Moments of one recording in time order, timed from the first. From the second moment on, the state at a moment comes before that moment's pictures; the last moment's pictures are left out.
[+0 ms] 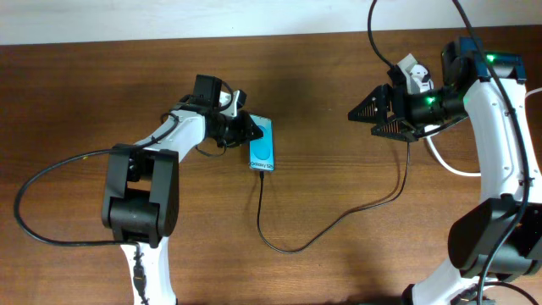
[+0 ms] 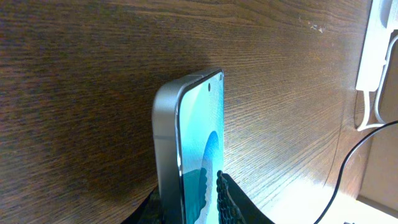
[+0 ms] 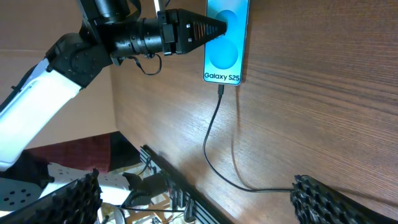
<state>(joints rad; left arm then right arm) -0.21 2.18 1.46 -0.45 0.65 -0.36 -0.14 1.84 1.77 -1.50 -0.90 -0.14</state>
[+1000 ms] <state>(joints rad) -0.21 2.18 1.47 -0.52 0.60 -0.36 -0.14 1.84 1.77 -1.50 -0.89 -0.14</state>
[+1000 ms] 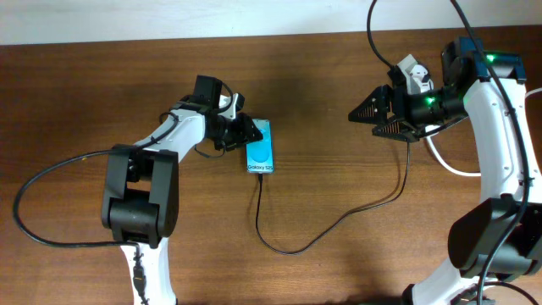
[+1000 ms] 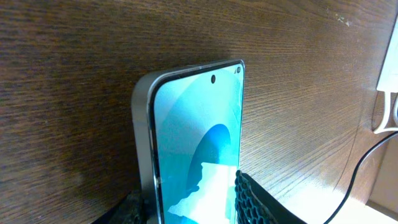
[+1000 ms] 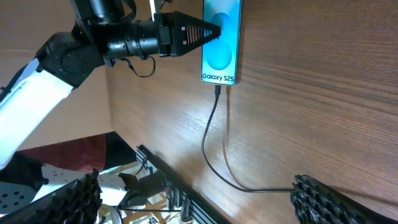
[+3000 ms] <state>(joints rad) -0.13 2.13 1.70 -0.97 0.28 -0.34 -0.14 1.84 1.79 -1.49 -0.83 -0.14</state>
